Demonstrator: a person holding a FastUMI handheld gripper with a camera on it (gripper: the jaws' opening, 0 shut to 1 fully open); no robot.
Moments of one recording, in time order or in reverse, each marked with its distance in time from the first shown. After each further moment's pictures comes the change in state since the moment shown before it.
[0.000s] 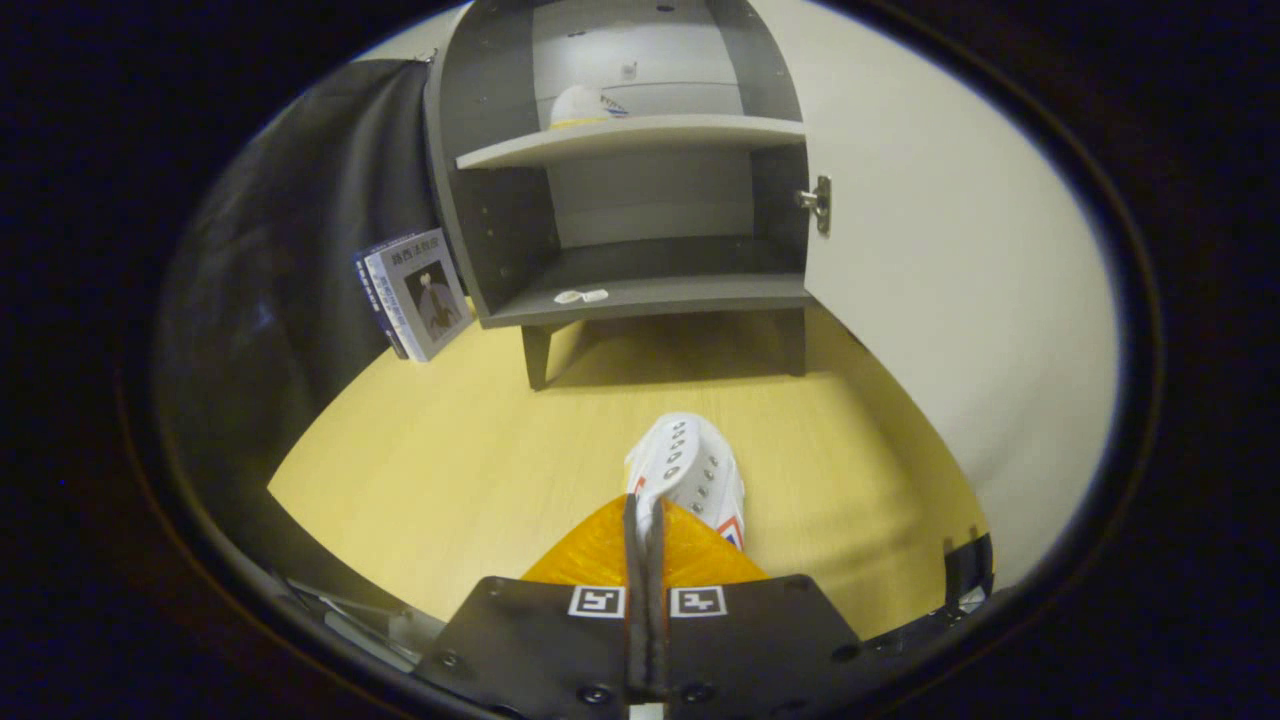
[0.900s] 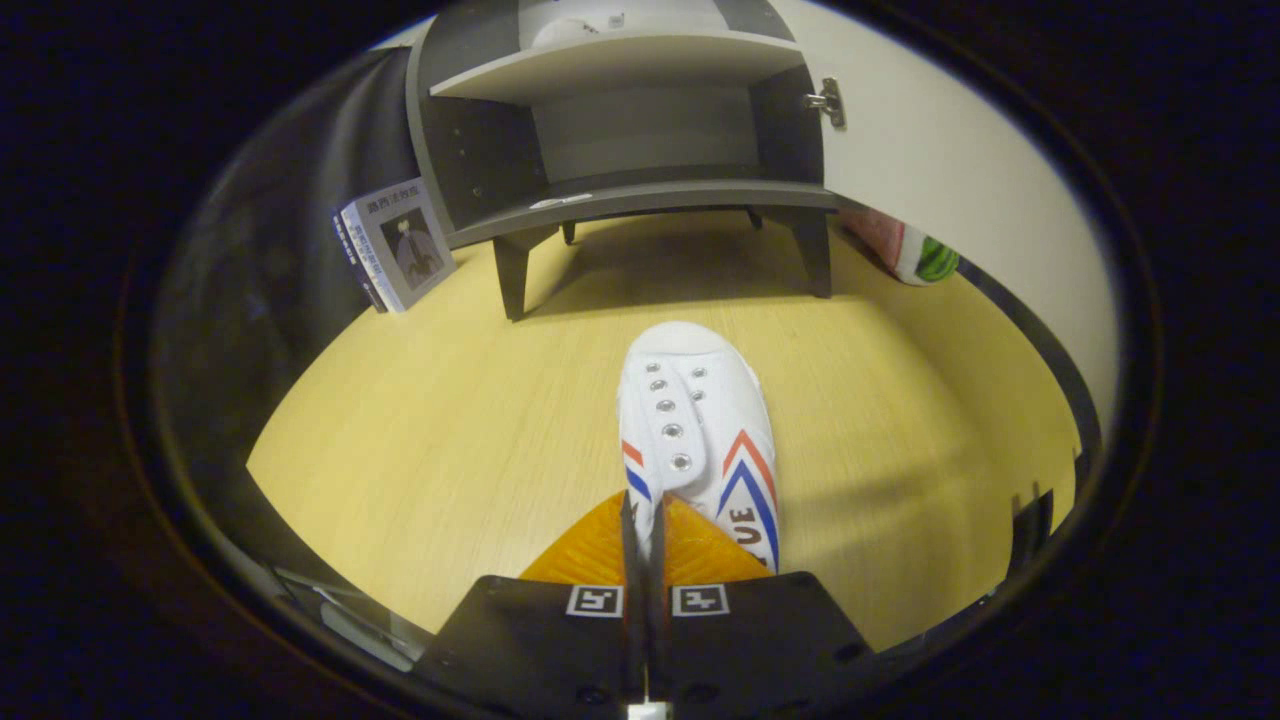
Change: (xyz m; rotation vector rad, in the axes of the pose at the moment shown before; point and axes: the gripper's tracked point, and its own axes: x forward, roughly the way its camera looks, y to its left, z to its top) arm 0.060 -0.006 -0.087 -0.013 0.156 -0.007
